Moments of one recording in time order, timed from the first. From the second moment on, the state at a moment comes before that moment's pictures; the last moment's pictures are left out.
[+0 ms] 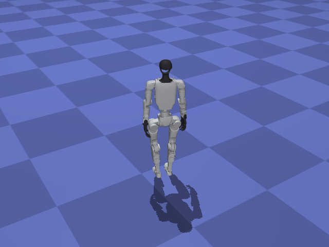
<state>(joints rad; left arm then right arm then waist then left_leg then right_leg) 0.04 0.11 0.31 1.64 0.33 0.11 -0.11 0.00 -0.11 -0.03 1.28 -0.50 0.16 0.17 -0.16 0.02 -0.07 -0.19 -0.08 0.05 0.18 -0.05 0.06 -0.14 0.06 -0.13 0.08 -0.20 -0.02</state>
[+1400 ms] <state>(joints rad) 0.06 0.03 0.34 1.60 0.24 0.08 -0.05 0.03 -0.20 -0.04 1.42 -0.55 0.23 0.15 -0.16 0.06 -0.13 -0.10 0.05 0.49 0.10 -0.10 0.02 0.17 -0.12 -1.28 0.16 -0.12 0.14</state>
